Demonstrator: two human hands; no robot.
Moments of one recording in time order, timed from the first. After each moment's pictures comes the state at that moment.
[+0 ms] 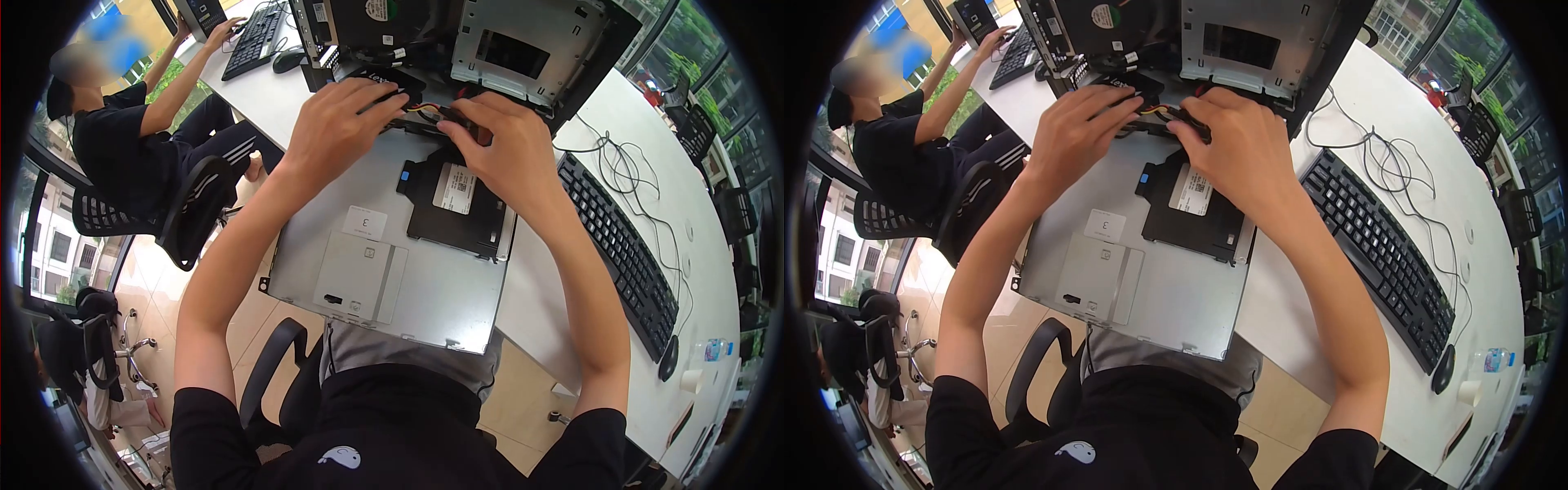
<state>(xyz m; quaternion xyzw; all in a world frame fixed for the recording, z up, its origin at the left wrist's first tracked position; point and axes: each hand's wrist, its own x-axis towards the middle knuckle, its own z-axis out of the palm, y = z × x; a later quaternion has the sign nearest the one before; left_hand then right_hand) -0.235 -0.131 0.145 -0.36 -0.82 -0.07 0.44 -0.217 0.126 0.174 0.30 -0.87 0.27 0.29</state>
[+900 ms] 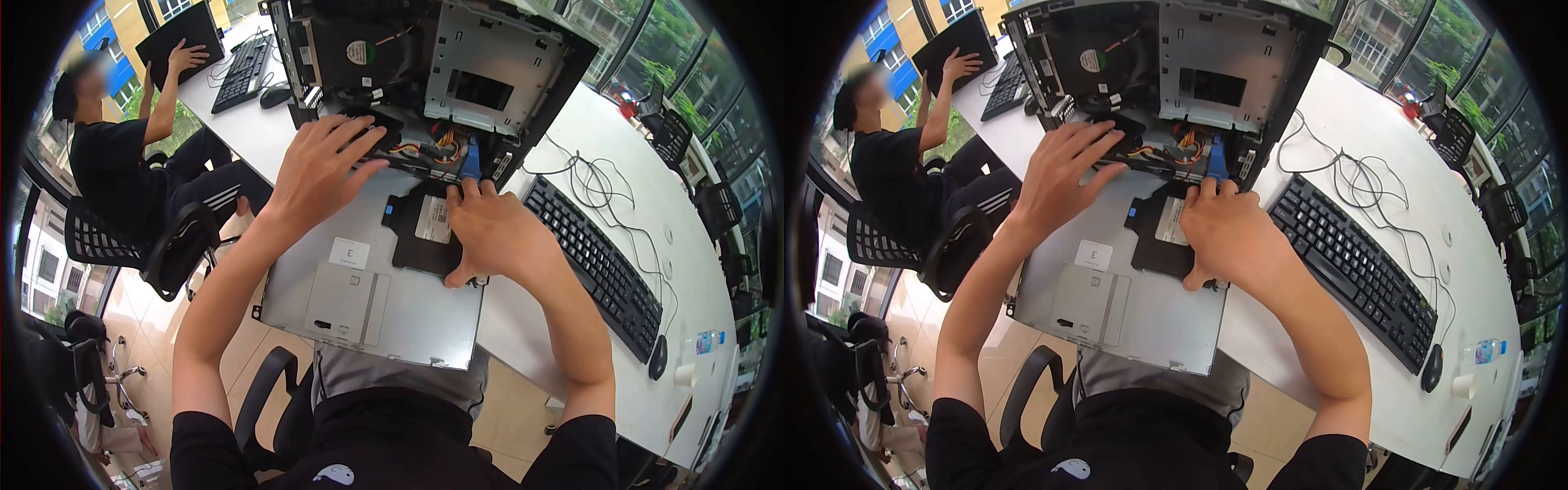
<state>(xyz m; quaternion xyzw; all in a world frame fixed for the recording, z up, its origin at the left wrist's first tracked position) -0.215 -0.126 0.158 -0.32 -0.85 -0.08 0.41 -0.164 0.142 0.207 0.31 -0.94 -0.10 -0.07</state>
